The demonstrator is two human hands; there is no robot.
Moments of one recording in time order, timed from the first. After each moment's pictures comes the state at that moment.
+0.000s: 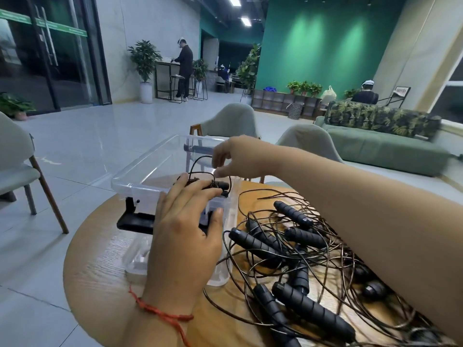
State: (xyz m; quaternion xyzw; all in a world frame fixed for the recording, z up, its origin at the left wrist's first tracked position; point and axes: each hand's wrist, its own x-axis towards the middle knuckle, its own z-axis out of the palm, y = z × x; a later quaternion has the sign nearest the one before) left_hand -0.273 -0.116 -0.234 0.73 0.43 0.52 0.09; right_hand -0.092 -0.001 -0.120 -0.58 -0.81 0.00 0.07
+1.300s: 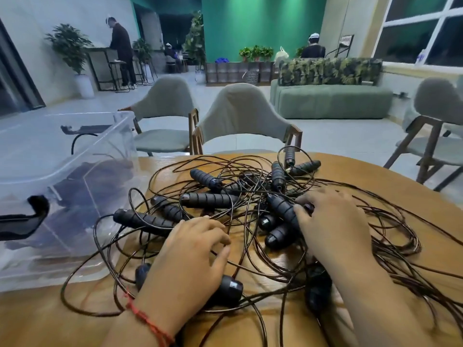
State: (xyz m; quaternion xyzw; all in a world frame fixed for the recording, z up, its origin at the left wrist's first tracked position) left_hand -0.087 -0.182 -0.304 0.91 0.35 0.21 0.12; right_hand 0.147 -0.270 -0.286 -0.88 -0.41 -0.09 0.22
